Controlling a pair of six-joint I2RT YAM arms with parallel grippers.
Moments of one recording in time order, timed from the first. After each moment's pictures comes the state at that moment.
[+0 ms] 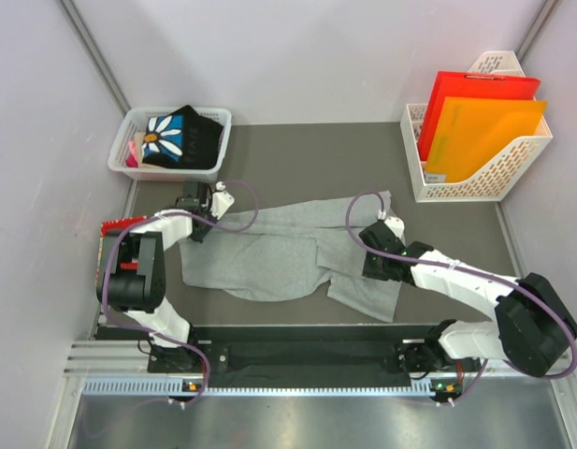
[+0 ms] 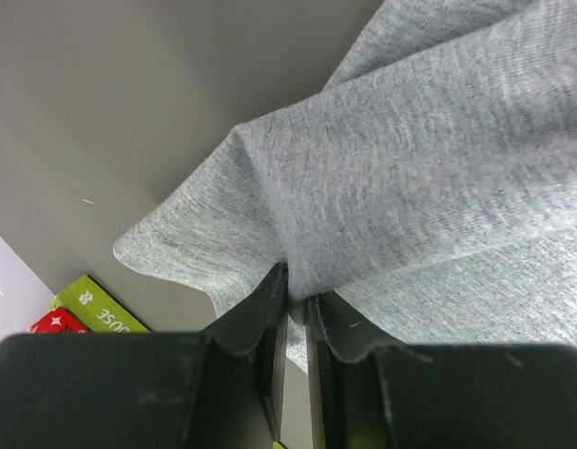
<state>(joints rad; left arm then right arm) -0.07 1.66 0.89 -0.28 -0.15 0.66 0.67 1.25 0.63 -0.43 0.27 0.79</state>
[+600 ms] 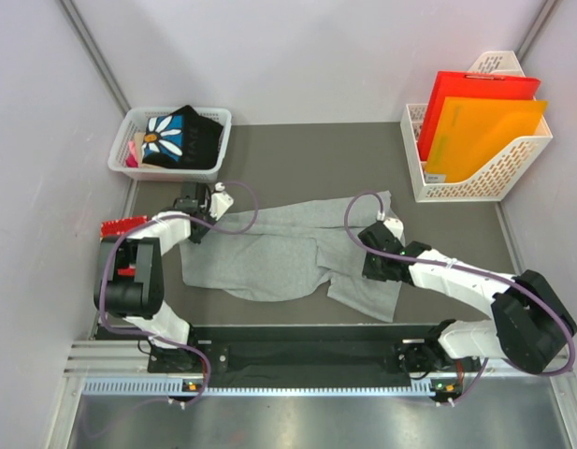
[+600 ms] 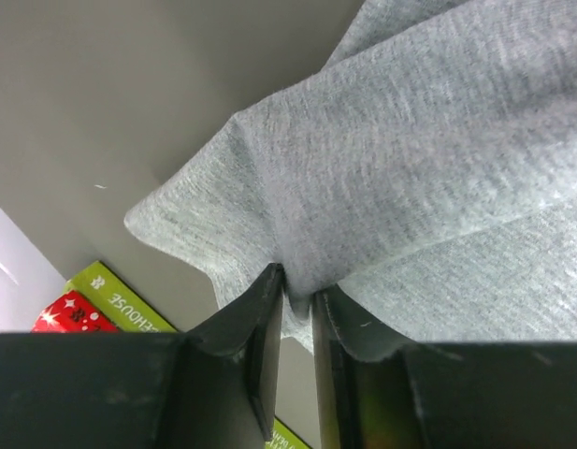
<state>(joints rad) -0.07 1.61 0.88 -0.30 -0.16 0.68 0.67 1.27 0.62 -0.43 0.27 0.79</state>
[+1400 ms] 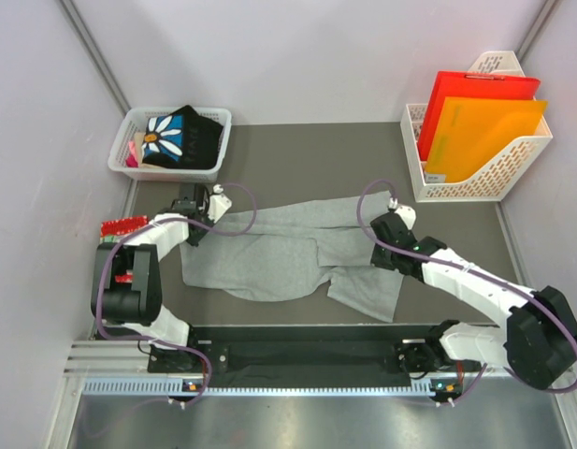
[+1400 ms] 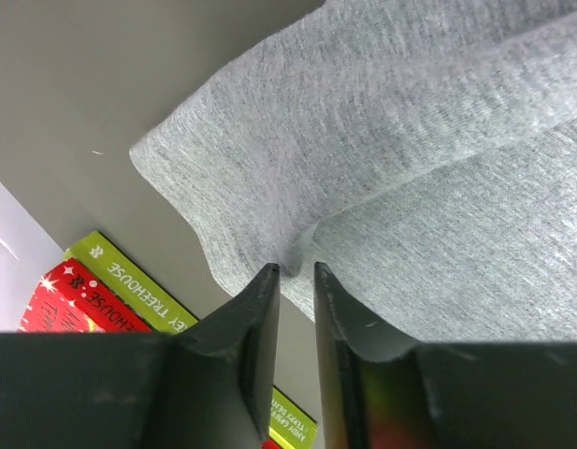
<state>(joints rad) -0.07 1.56 0.86 -0.36 -0.18 0.68 0.59 1.18 0.66 -0.46 0.31 0.72</state>
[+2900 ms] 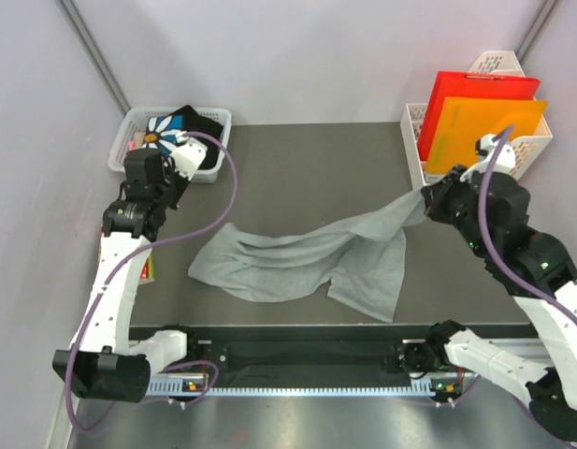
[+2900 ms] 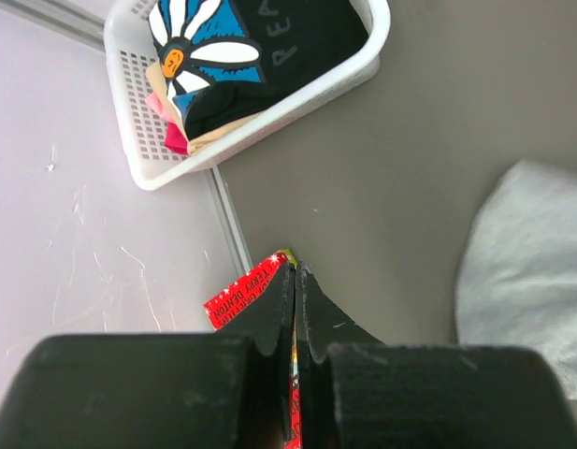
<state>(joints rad) -0.06 1.11 1.24 -0.66 -0.07 0.60 0.55 0.85 1.35 -0.86 0.41 0.52</state>
